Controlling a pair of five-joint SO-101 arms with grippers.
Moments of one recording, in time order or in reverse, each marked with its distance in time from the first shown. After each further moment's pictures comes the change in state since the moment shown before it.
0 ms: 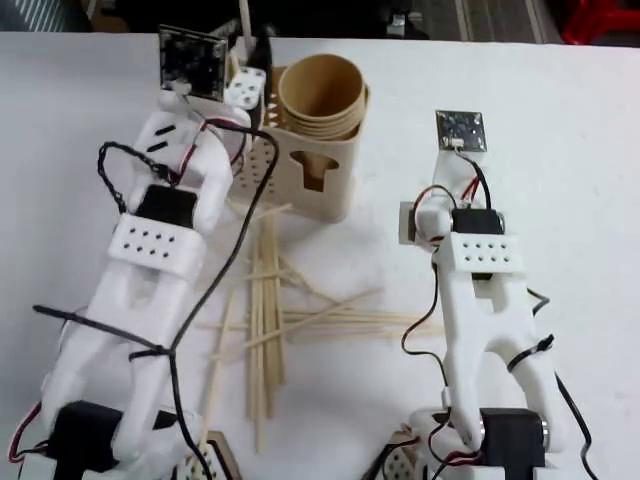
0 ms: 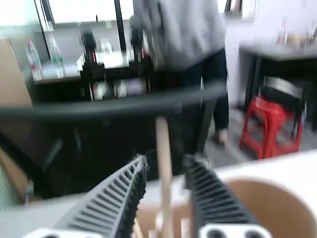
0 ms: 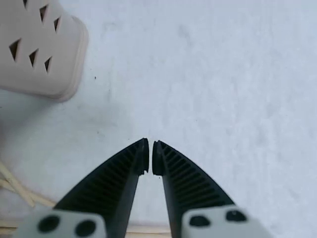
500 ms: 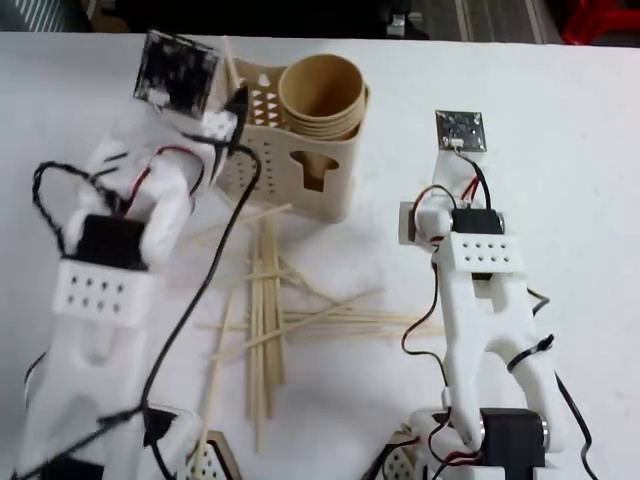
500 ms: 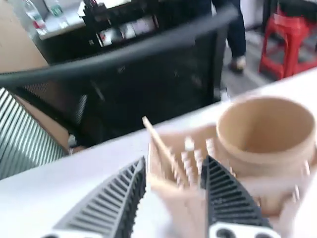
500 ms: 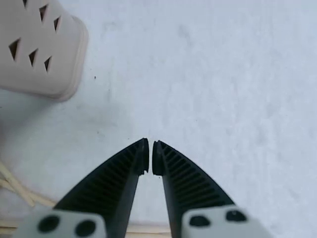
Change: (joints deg) left arm -3.6 -17.1 -4.1 36.0 -13.3; right arm 0.0 0.0 0.0 0.0 0.0
